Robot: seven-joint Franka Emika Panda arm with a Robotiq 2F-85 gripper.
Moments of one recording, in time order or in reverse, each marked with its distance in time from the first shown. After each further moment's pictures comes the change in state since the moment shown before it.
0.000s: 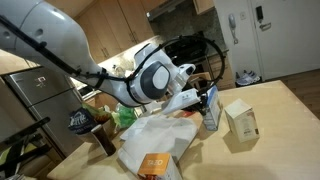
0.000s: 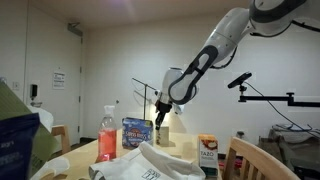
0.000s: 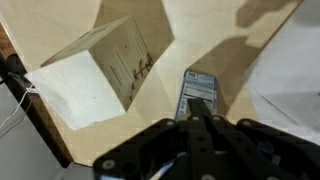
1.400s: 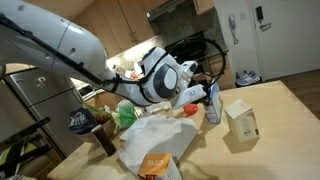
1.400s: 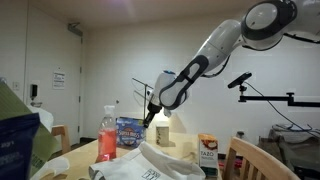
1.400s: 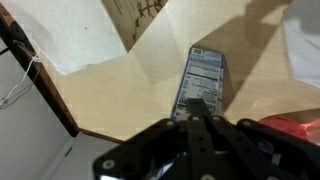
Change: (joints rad) arm 0.024 0.166 -0.004 0.249 0.000 0.049 0.000
